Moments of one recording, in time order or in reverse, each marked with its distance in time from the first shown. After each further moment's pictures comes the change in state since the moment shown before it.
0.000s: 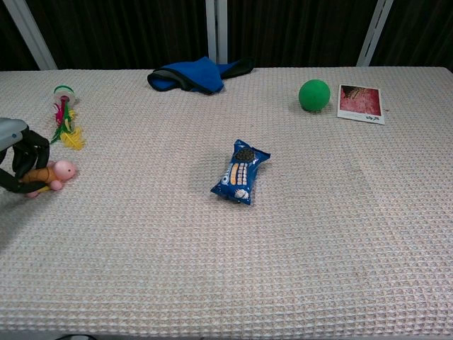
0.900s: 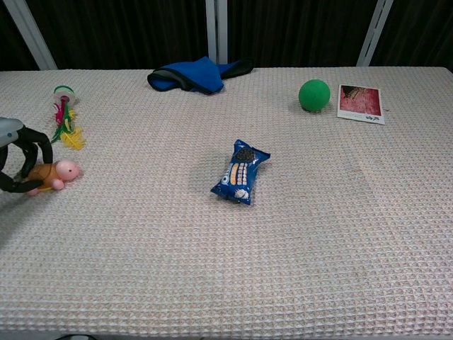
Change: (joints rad) left arm -0.011 0.035 0.014 -0.023 -0.003 -0.017 -0.028; right arm -0.003 0.001 -0.002 -0.005 0.002 0.000 -0.010
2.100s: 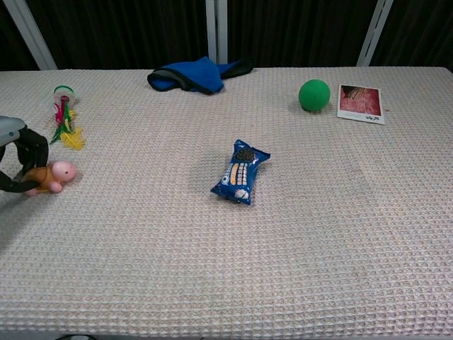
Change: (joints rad) left arm -0.025 0.038 0.007 -0.058 -0.051 -0.026 0.073; right arm 0.001 -0.004 -0.003 0.007 0.003 -0.011 0.001
